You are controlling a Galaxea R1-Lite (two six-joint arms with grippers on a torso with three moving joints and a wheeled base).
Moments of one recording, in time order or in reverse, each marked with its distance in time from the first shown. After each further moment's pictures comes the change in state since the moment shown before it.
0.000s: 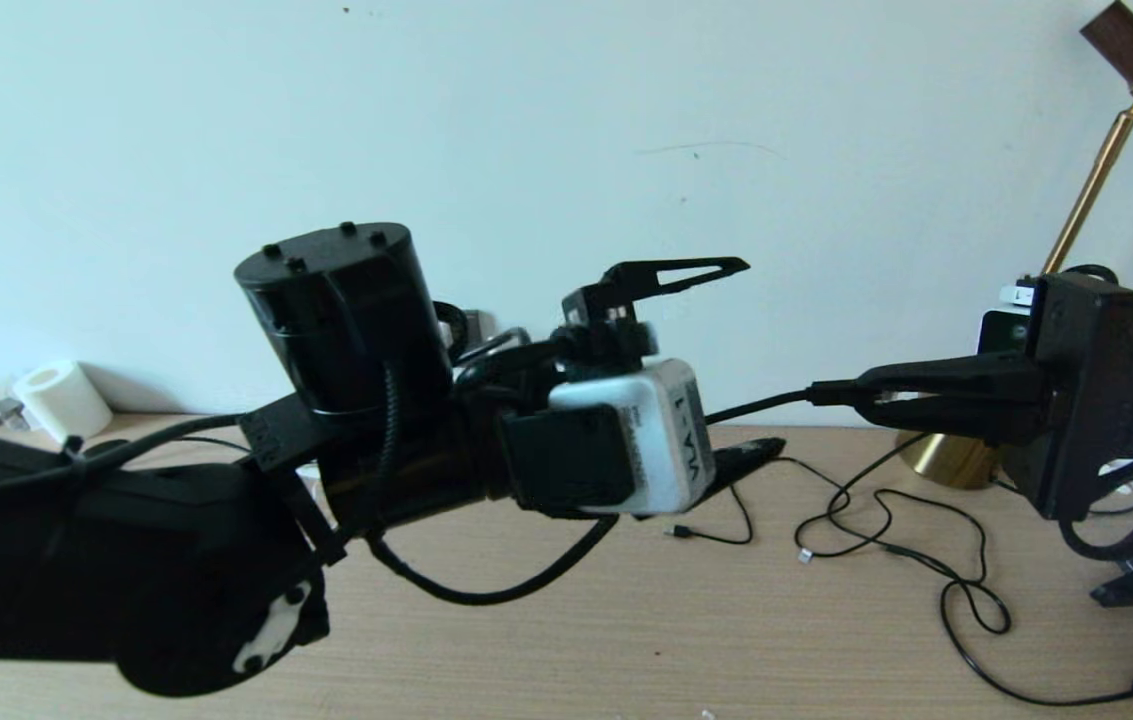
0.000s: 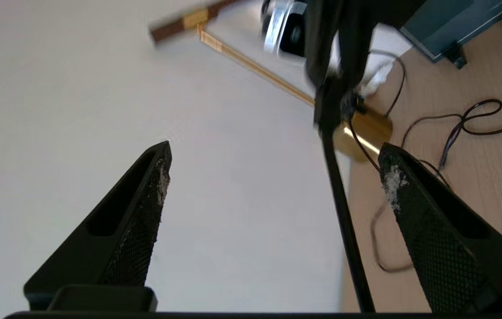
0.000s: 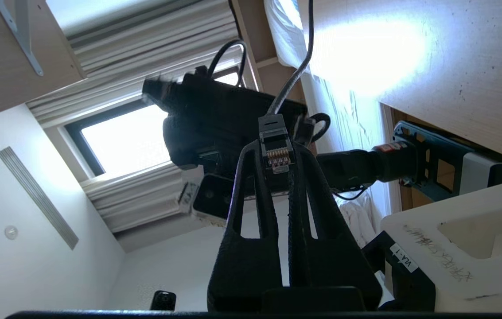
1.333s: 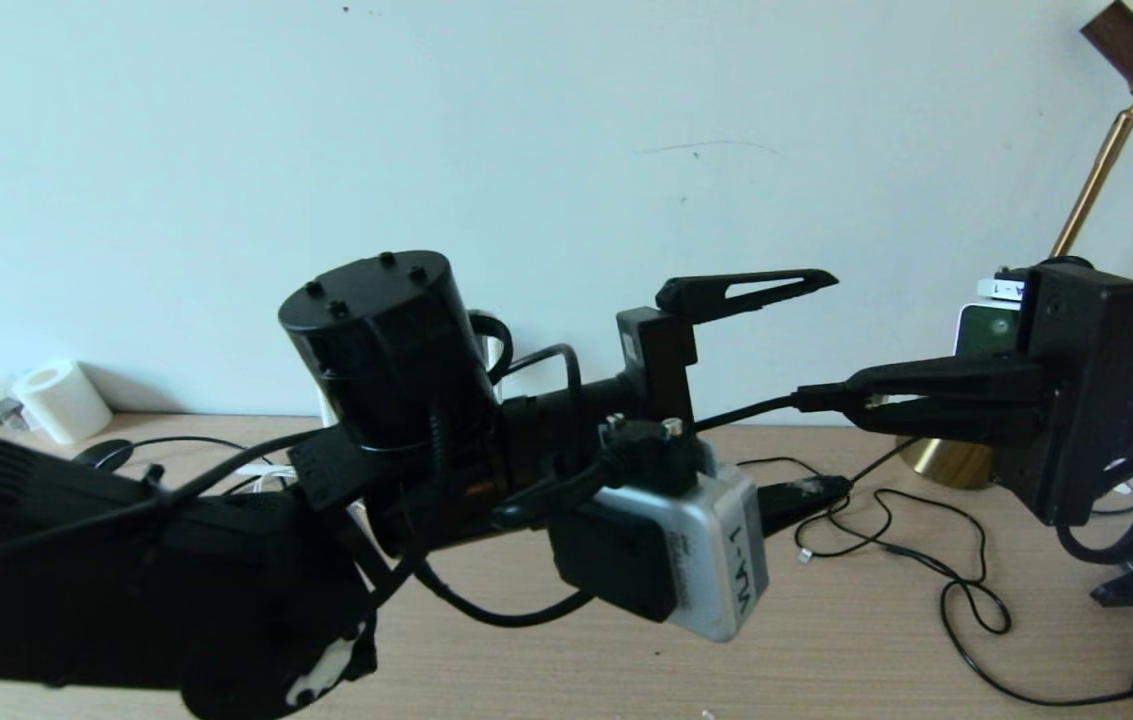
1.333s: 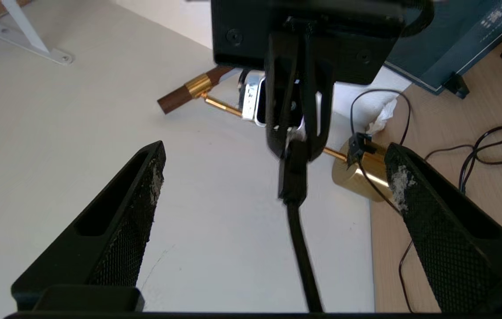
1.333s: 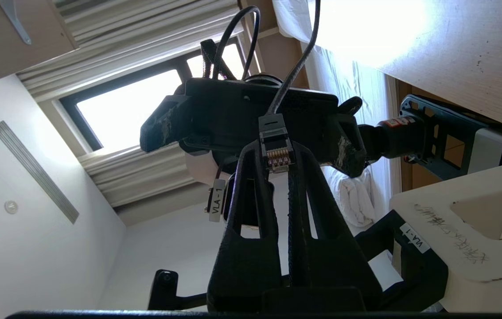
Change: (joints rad) left arm -0.060 0.054 0.003 -0.120 -0.081 0.118; right arm 0.050 0.002 -0.033 0.026 0.037 0.003
